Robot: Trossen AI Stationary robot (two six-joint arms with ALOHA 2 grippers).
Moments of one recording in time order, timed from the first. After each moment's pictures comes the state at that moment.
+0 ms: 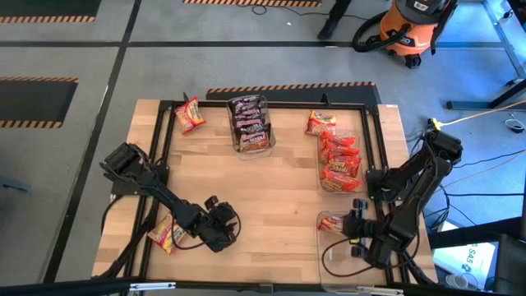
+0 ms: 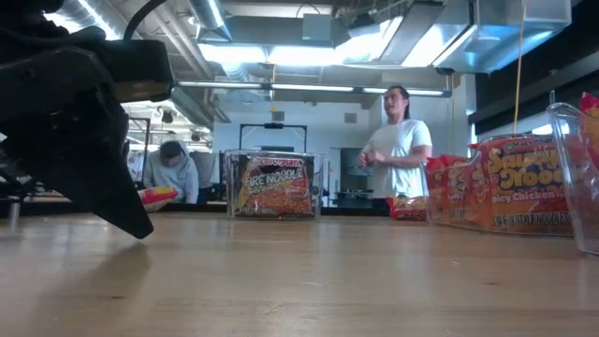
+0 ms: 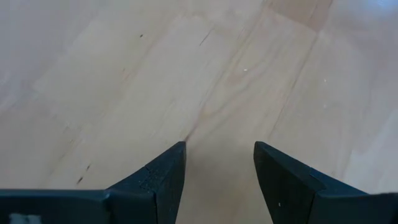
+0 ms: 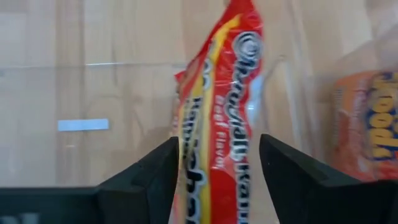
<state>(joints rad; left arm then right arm) -0.64 1.78 0.87 -0.24 -0.57 -1.09 1.06 1.44 0.90 -0.92 0.49 1.11</state>
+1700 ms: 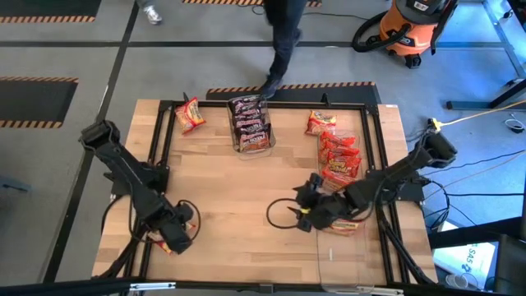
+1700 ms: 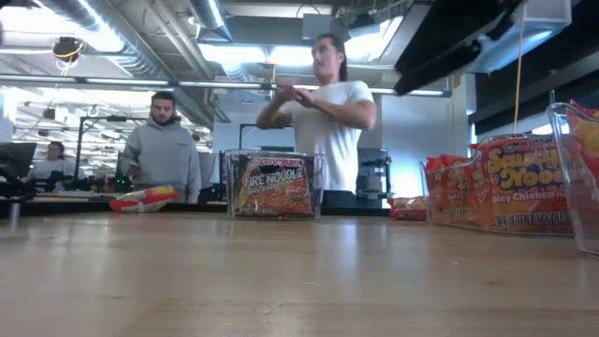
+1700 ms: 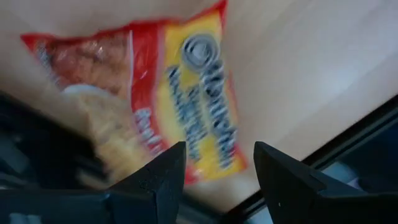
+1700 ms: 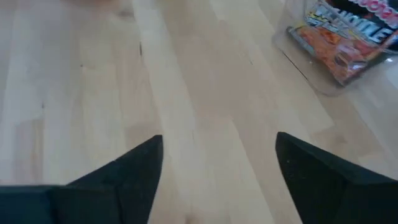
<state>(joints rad) -0.85 1.37 0.87 -0.87 0.17 -1.66 0.50 1.52 1.03 -0.42 0.57 0.57</state>
